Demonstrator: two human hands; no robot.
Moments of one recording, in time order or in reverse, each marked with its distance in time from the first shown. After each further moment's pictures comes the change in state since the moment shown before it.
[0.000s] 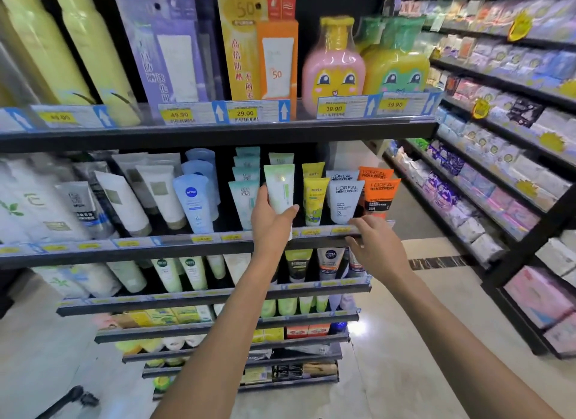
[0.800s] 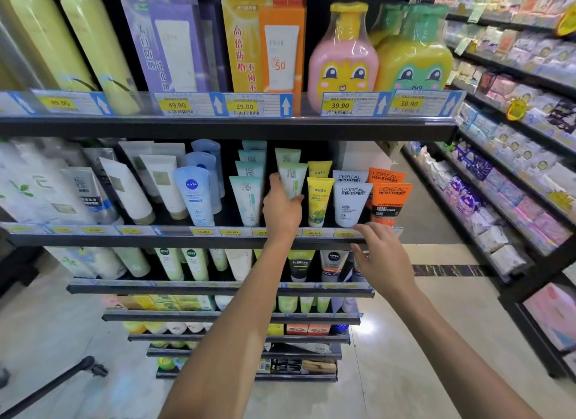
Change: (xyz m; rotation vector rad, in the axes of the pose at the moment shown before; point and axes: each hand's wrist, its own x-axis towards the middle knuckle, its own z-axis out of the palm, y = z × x) left_hand 0.043 -0.017 0.041 0.352 0.134 0.006; right_hand -0.003 0.017 0.017 0.102 0.047 -0.043
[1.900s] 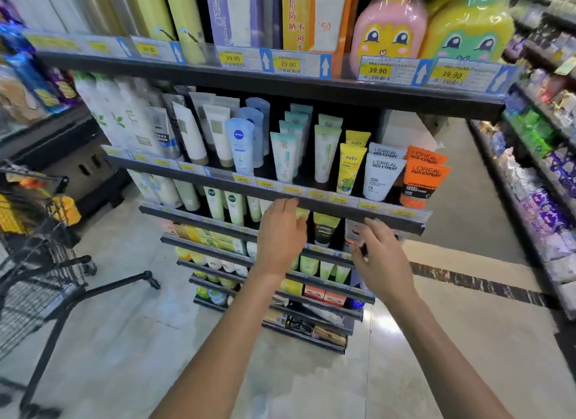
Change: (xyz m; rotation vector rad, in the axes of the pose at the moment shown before) left_hand -0.133 -0.041 -0.057 0.590 -0.012 0.168; right_hand -0.052 -0.020 -0.012 0.125 -0.205 -0.154
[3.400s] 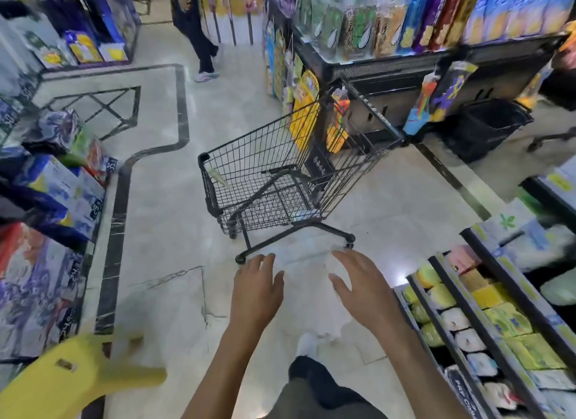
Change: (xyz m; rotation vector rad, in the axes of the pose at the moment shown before) left_hand -0.336 -0.515 -0.311 0.330 0.304 -1.016; right_hand -0.017 -0.627 0.328 0.277 -0.776 -0.809
